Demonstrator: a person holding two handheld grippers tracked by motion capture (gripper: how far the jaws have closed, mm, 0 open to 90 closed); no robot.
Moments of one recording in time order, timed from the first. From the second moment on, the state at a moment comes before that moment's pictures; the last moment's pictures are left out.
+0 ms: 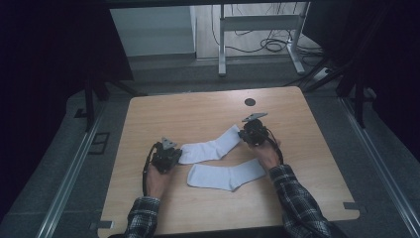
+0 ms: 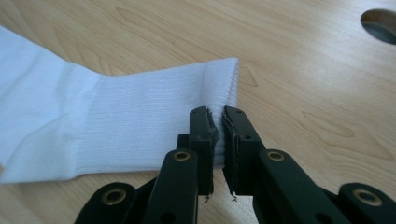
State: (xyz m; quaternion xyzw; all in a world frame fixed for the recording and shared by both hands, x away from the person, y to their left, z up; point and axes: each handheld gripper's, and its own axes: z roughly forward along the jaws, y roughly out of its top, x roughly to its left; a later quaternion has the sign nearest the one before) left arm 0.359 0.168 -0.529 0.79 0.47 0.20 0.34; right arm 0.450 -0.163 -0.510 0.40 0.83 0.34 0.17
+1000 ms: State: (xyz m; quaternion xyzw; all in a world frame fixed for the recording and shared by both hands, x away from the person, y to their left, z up) left arm 0.318 0.158 -0.494 0.80 0.42 0.17 0.39; right arm 0.376 -0.225 -0.471 0.39 0.83 0.38 0.14
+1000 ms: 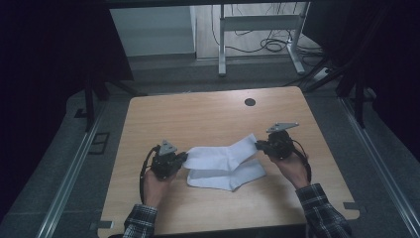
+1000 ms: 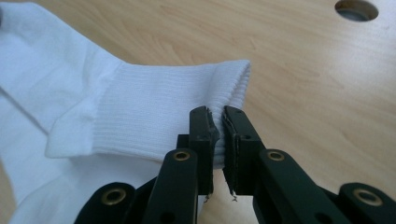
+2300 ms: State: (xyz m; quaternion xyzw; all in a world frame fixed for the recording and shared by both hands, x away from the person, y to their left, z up) left arm 0.297 0.132 -0.521 0.84 0.40 0.19 0.32; right arm 0.329 -0.232 -0.513 0.38 0.86 0.31 0.13
